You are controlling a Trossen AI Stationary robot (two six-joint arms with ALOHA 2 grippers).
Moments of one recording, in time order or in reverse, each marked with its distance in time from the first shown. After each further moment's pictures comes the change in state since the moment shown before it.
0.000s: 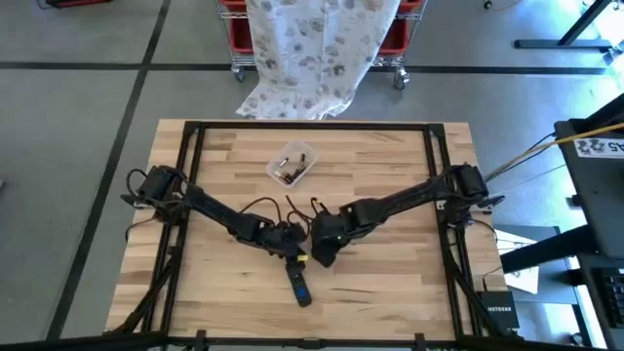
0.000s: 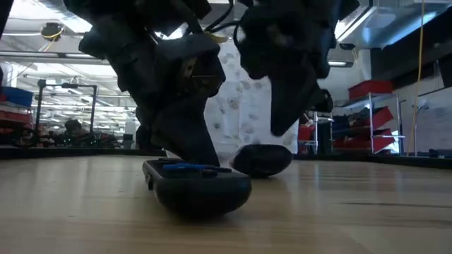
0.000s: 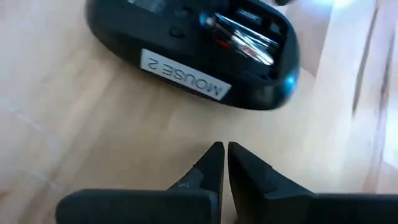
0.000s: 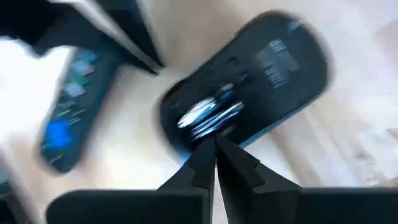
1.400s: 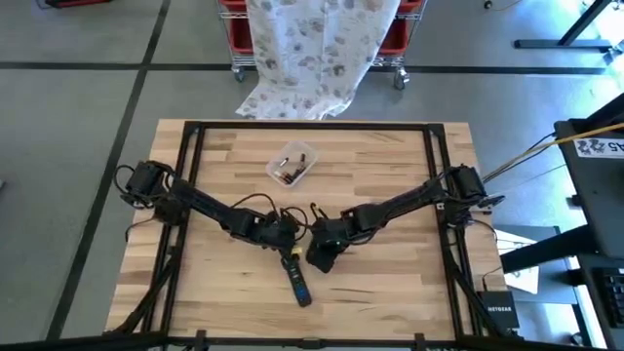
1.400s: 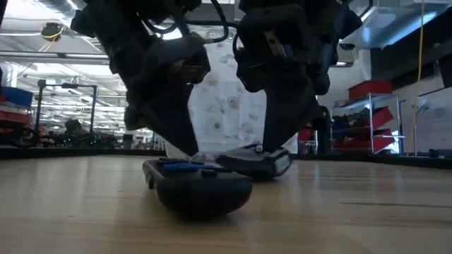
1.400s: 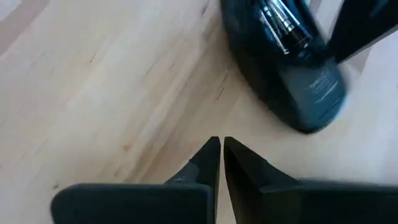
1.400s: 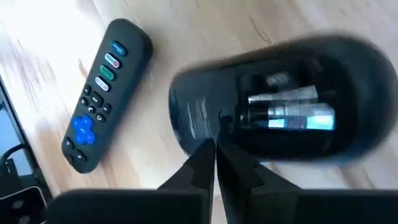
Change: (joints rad) left arm 0.006 -0.112 0.000 -0.210 -0.136 0.002; right arm 0.006 0.042 -0.082 0.203 -0.022 0.039
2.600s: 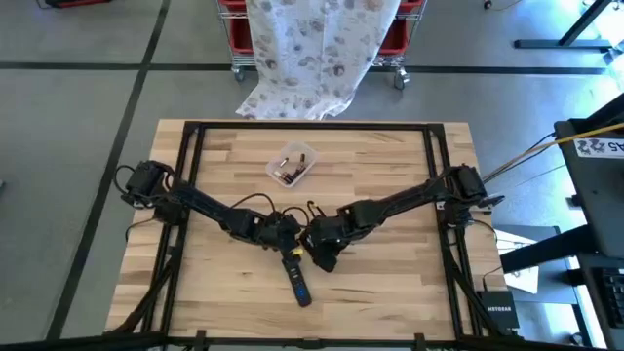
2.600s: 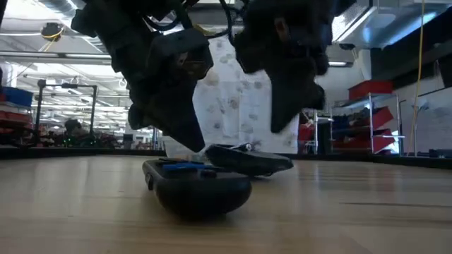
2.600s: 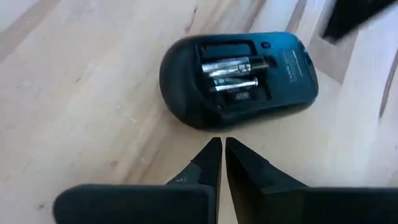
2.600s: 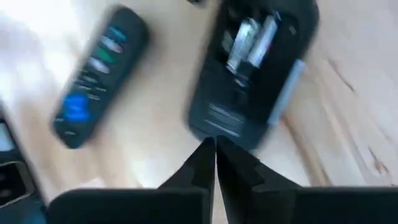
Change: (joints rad) left arm -0.002 0.002 0.000 0.028 -0.001 0.018; right arm -0.002 -0.008 0.148 -0.221 0.012 -0.168
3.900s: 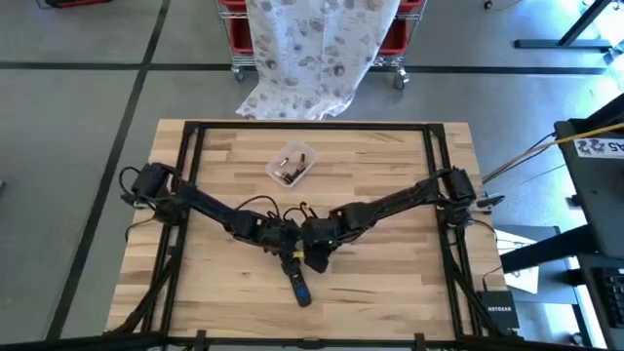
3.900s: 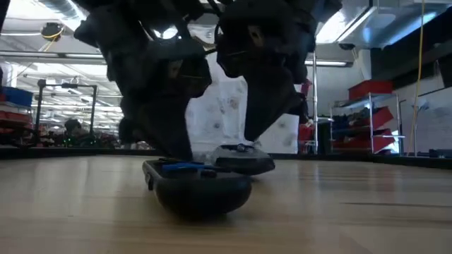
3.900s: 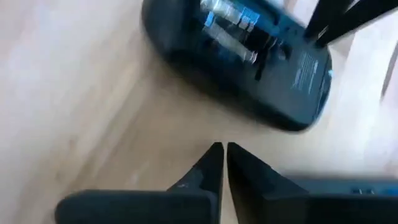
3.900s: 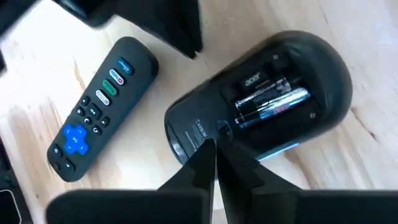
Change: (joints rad) left arm 0.002 0.033 0.000 -0.018 0.146 -0.102; right arm -0.014 0.082 0.053 0.031 0.033 0.009
